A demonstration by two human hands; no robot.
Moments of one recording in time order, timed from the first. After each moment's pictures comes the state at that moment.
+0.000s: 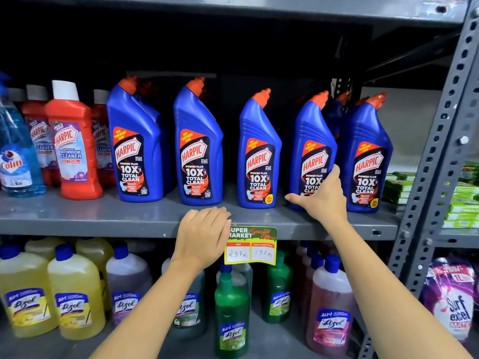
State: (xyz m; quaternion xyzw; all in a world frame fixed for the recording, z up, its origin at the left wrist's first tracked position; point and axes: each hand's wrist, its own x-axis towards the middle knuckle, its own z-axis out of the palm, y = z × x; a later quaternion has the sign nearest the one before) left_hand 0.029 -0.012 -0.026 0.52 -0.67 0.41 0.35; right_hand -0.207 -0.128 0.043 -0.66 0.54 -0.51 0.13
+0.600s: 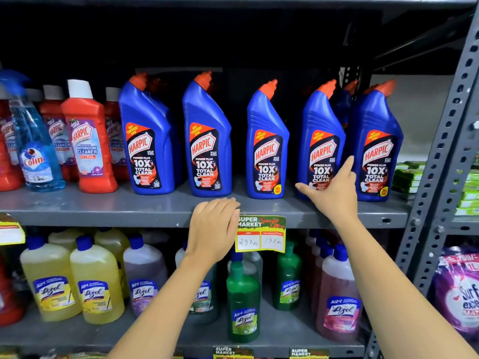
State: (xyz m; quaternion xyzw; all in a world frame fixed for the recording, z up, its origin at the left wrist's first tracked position) left_hand 0.019 0.001 -0.026 0.57 -0.66 0.30 0.38; right_hand -0.208 -0.120 0.031 -0.64 0.54 -0.53 0.10
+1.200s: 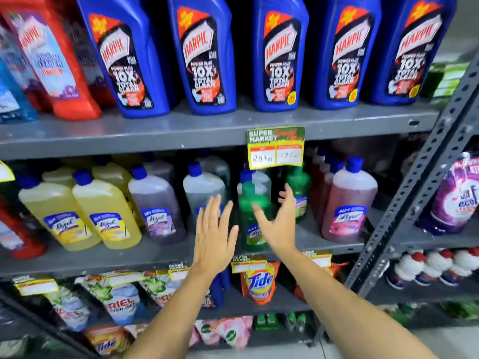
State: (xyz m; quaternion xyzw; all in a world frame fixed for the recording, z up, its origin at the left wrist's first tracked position) left_hand 0.045 0.050 -0.232 0.65 -0.68 0.16 0.30; right_hand -0.106 -0.019 -0.212 -0.63 0.47 -0.54 0.31
